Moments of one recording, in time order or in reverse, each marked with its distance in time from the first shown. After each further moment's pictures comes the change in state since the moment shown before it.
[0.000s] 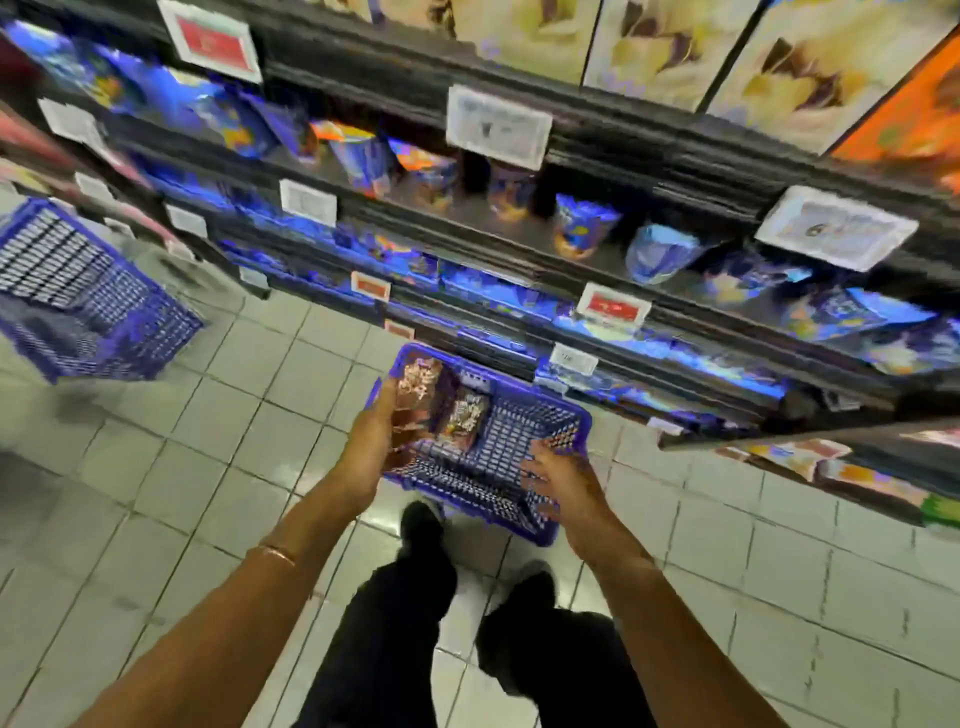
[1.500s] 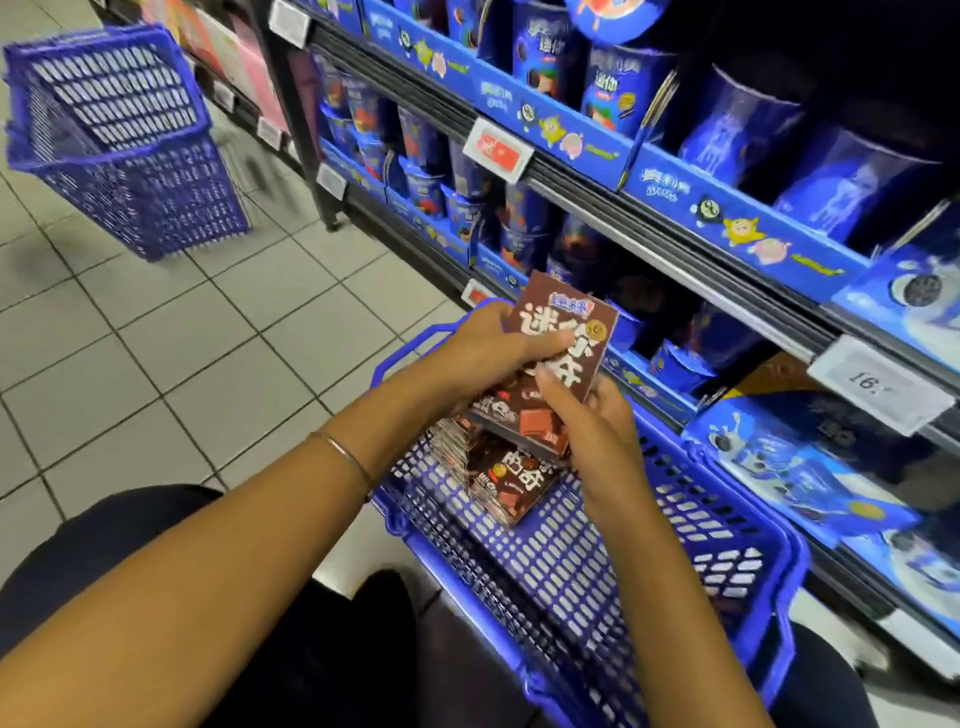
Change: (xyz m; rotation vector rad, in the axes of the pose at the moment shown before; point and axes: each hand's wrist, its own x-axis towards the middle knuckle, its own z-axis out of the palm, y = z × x) left_hand 0.297 -0.152 0.021 0.027 -0.156 0.480; right_hand 0.346 0.087 0.124 -0.027 -0.312 -0.746
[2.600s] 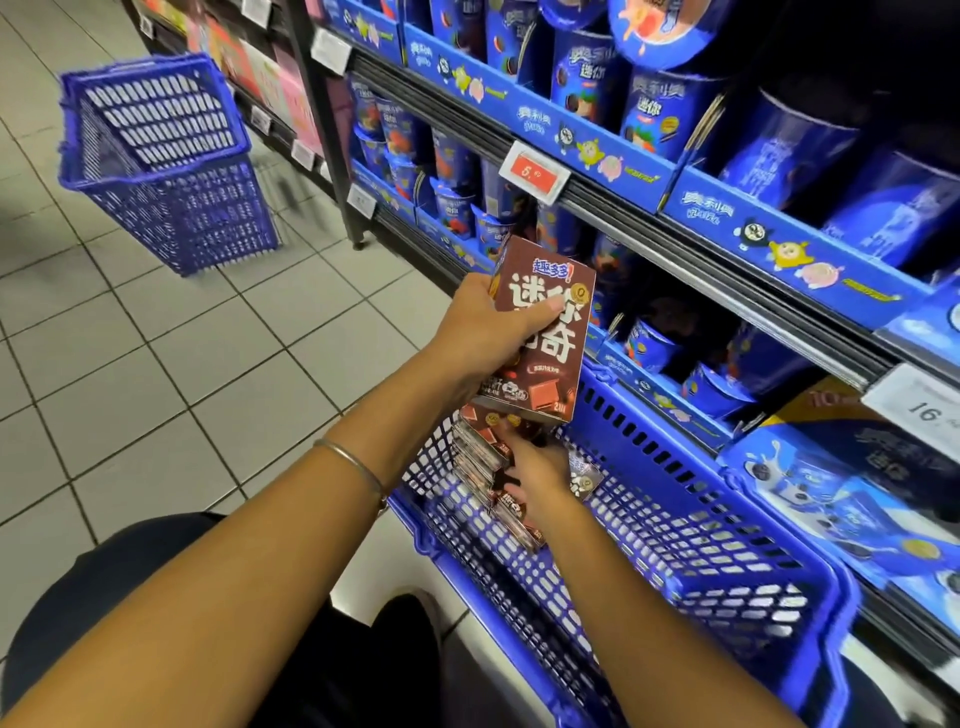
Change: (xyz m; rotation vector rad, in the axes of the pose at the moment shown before) left_hand 0.002 0.013 -0.036 -0.096 0.291 0.097; right_hand 0.074 0.116 0.051 -0.129 0.203 0.441
